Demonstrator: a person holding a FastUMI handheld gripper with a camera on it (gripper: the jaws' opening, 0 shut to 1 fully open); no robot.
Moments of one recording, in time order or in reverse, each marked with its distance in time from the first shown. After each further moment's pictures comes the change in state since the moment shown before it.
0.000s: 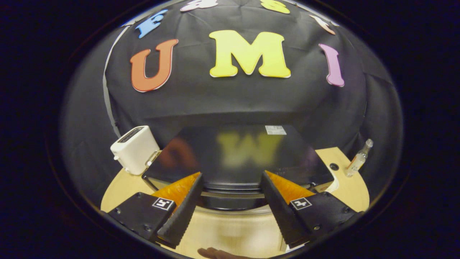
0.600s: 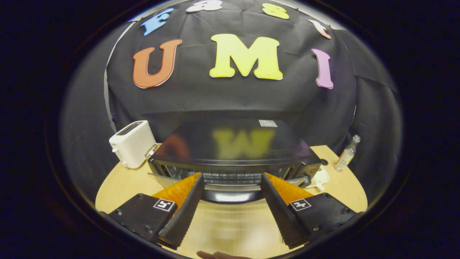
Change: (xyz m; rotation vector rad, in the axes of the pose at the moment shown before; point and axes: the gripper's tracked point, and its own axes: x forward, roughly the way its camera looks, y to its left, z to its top) arm -0.016 -0.006 -0.016 0.052 0.004 -0.061
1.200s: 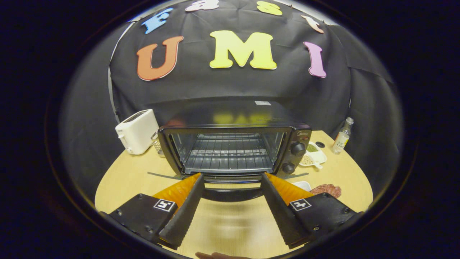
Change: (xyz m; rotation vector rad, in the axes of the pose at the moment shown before) arm -0.049 0.002 -0.062 -0.013 0.036 -0.001
